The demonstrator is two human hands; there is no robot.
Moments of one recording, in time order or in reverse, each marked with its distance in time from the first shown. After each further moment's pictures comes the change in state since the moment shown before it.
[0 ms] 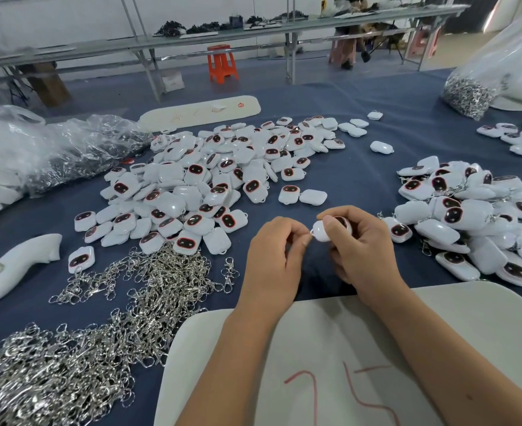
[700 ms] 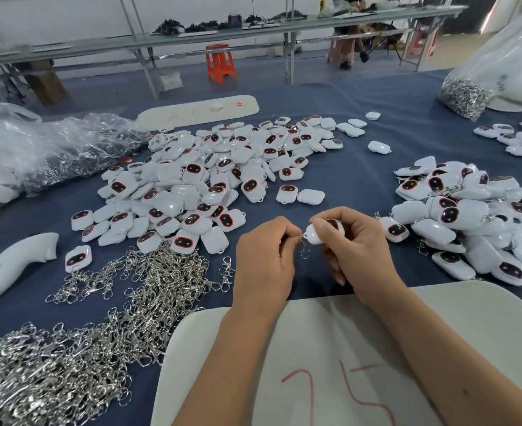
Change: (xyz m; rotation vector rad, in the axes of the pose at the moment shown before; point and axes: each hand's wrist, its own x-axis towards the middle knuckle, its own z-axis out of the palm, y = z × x) left_hand 0.001 0.001 -0.005 0.106 0.096 0.056; right_hand 0.000 0.002 -0.005 0.006 -0.134 -0.051
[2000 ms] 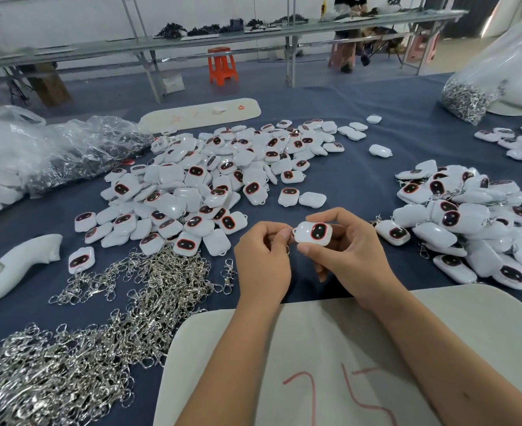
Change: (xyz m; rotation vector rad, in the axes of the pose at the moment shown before) left_hand 0.006 0.003 0.009 -0.256 0.113 -0.461; right_hand 0.001 0.004 0.001 0.021 -0.117 -0.030
